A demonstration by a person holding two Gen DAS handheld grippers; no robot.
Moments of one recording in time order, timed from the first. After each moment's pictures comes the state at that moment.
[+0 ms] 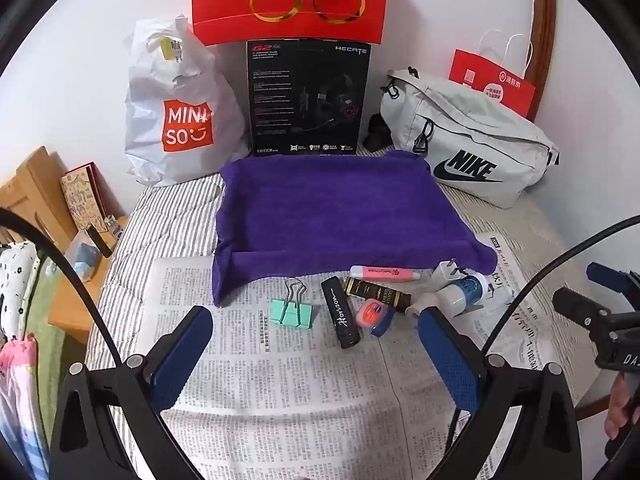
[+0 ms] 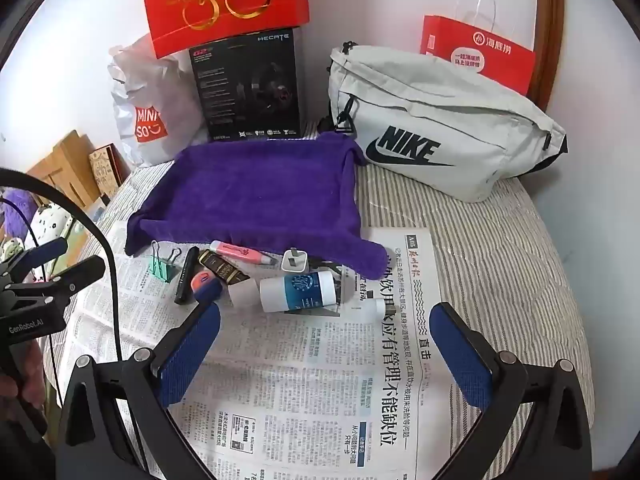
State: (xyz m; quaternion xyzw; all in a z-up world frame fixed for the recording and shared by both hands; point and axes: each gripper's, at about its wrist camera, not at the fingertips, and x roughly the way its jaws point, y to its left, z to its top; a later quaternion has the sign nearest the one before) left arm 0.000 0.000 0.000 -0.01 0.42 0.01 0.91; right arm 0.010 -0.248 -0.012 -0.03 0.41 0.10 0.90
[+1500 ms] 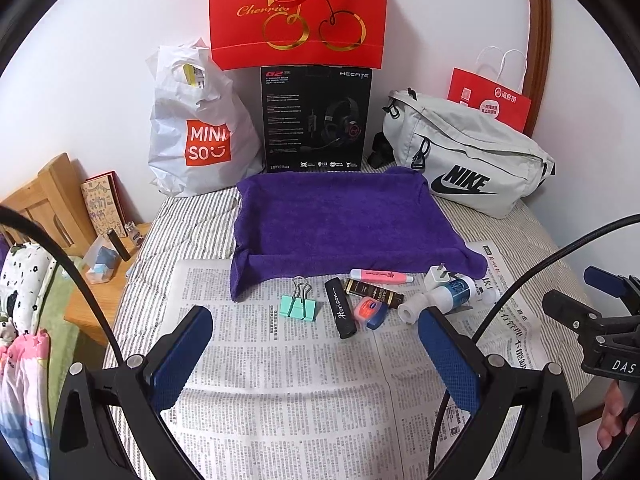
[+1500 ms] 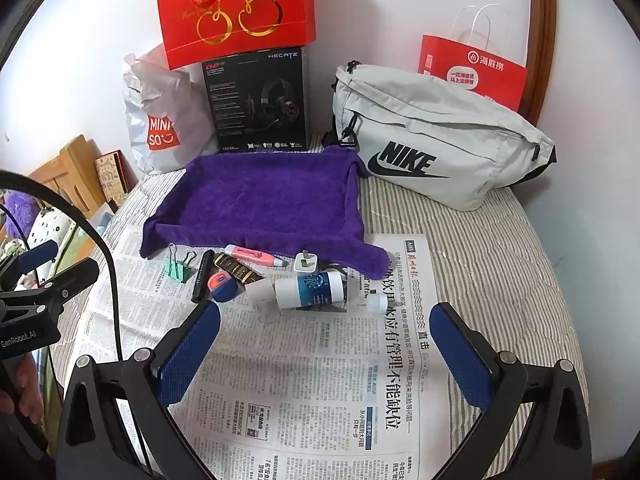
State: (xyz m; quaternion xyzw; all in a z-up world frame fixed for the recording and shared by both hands) left arm -0.042 -0.008 0.025 -0.01 0.38 0.03 0.92; right arm -0.022 -0.245 0.003 -0.03 0.40 0.10 0.91
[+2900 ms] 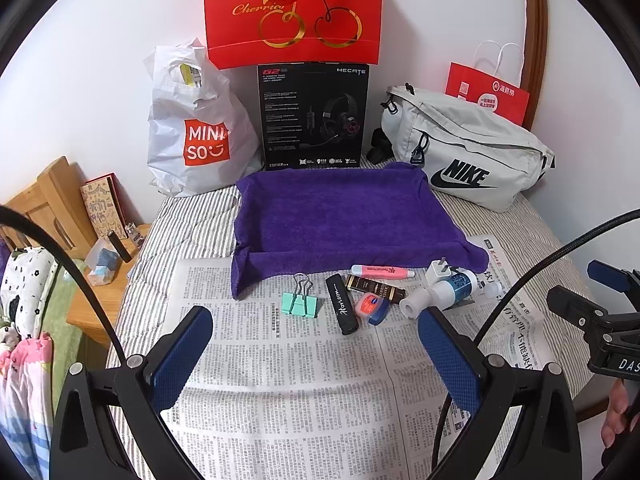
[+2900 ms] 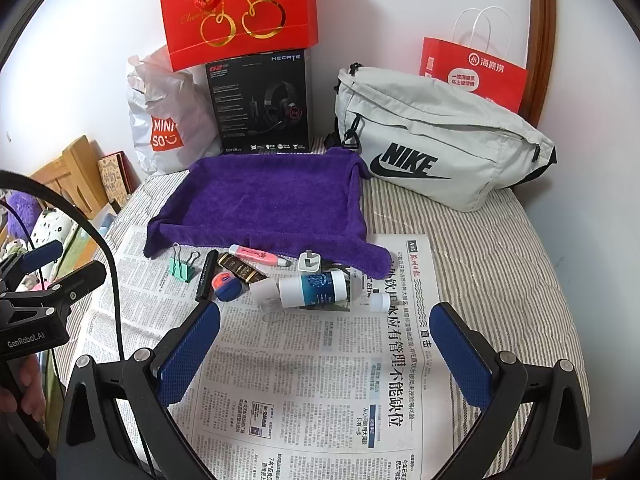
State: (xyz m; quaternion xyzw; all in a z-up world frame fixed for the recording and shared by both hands) left arm -0.045 -0.005 0.022 -0.01 0.39 0.03 0.92; right arm -0.026 -0.243 0.004 -0.03 0.39 0.10 0.91
